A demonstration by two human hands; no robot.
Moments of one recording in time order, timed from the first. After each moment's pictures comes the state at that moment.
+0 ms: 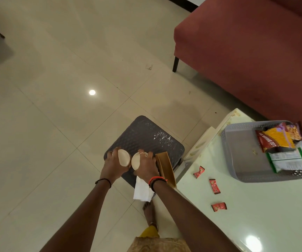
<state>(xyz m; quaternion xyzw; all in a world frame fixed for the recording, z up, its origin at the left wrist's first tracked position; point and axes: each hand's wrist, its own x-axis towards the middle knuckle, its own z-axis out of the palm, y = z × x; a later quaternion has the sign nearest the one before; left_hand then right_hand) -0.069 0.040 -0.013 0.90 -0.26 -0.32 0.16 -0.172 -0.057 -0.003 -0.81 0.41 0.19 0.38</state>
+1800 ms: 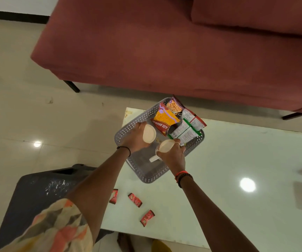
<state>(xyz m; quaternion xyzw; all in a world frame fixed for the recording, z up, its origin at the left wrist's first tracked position) -0.371 -0.392 -0.038 0.68 -0.65 -0.35 0.04 -0.534 -0.346 -0.006 -0.47 0.77 -0.10 0.42</state>
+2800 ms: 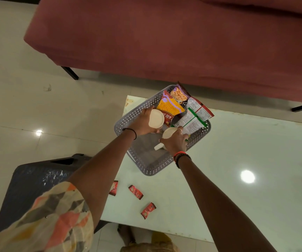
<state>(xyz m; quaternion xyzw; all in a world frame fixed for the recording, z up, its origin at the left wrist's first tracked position) -0.382 -0.422 -0.064 0.66 -0.63 -0.40 0.07 -0.527 -0.374 -0.039 -0.44 0.79 -0.05 0.42</state>
